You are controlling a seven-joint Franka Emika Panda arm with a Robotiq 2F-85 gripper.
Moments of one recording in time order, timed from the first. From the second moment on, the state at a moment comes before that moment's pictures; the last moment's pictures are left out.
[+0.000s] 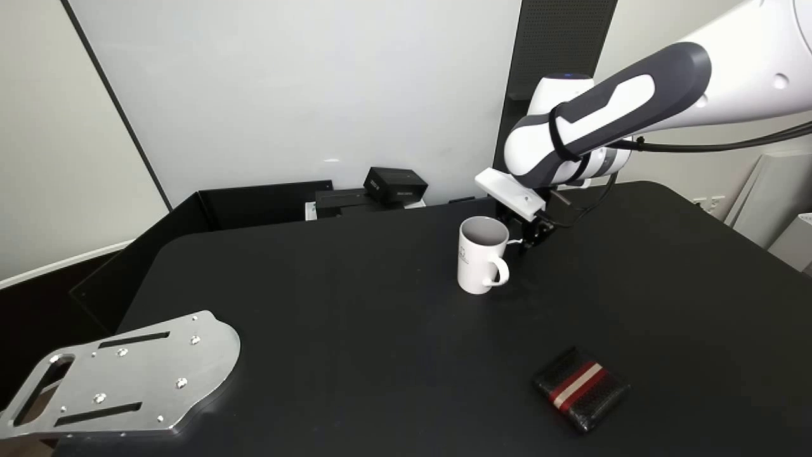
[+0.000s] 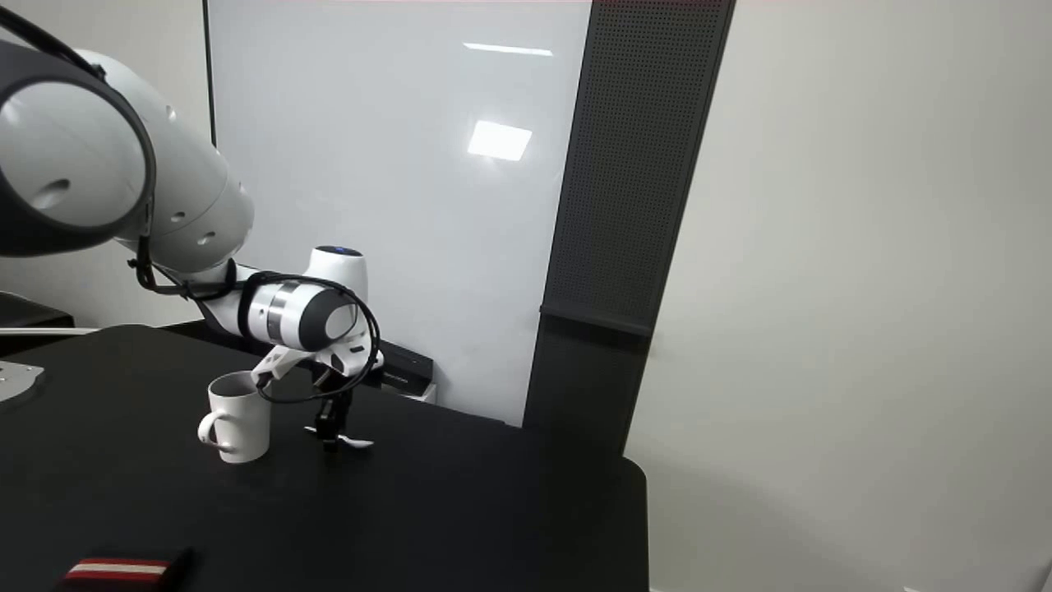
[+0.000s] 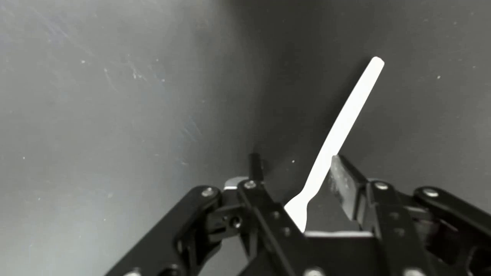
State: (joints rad) arm 0.16 1.20 -0.08 -1.13 0.14 2.38 1.28
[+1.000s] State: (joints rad) arm 0.16 1.14 -0.09 -1.09 0.08 2.30 1.17
